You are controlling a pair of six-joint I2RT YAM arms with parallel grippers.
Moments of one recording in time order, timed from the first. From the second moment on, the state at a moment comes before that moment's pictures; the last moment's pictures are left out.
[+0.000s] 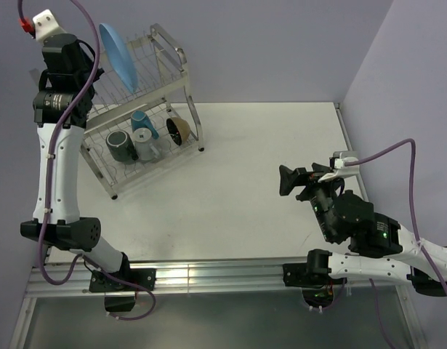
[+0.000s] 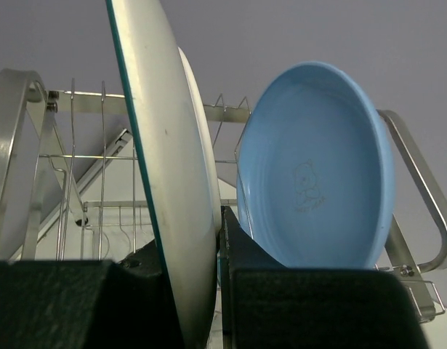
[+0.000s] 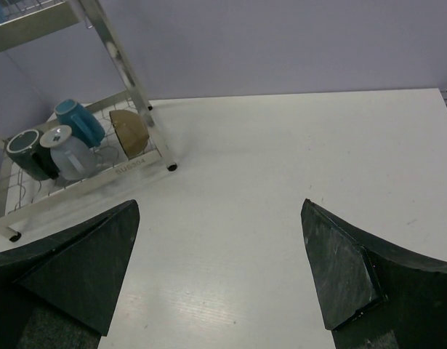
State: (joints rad) left arm -0.09 1.58 2.16 -0.73 -0.46 -0.41; right arm 1.29 0.58 0.98 -0.46 1.14 0.24
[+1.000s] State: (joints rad) left arm -0.01 1.54 1.97 -0.69 -0.31 -0.45; right arm 1.18 0.60 0.95 -0.40 1.05 0.18
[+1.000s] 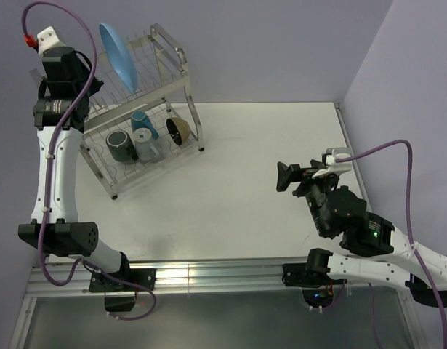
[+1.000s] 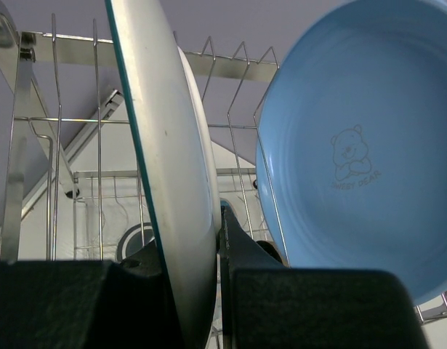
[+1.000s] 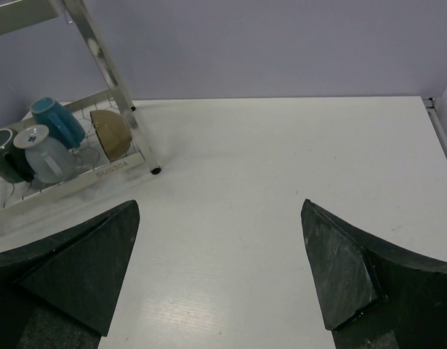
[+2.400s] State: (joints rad) left arm 0.01 1.48 1.89 -0.69 -0.19 -0.70; right arm 1.11 0.65 0.95 -0.37 0.94 0.14
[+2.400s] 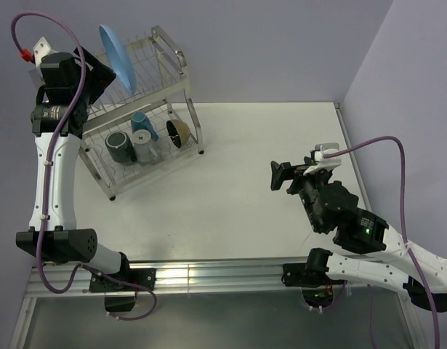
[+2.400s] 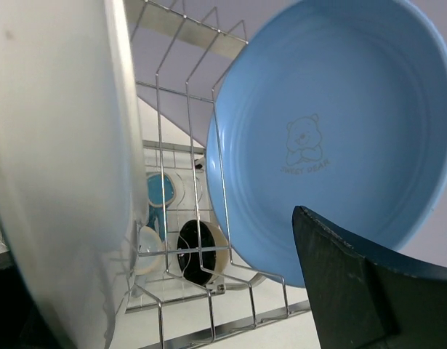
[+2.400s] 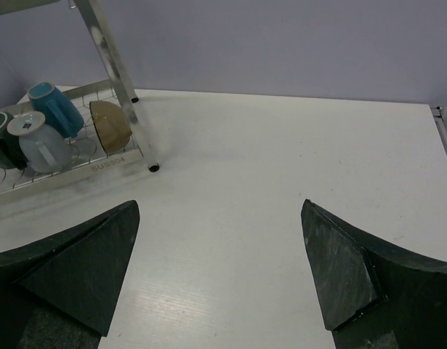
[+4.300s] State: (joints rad) left arm 0.03 1.44 2.21 -1.09 -0.35 -0.69; right arm 1.06 0.75 0.98 -0.39 0.82 0.15
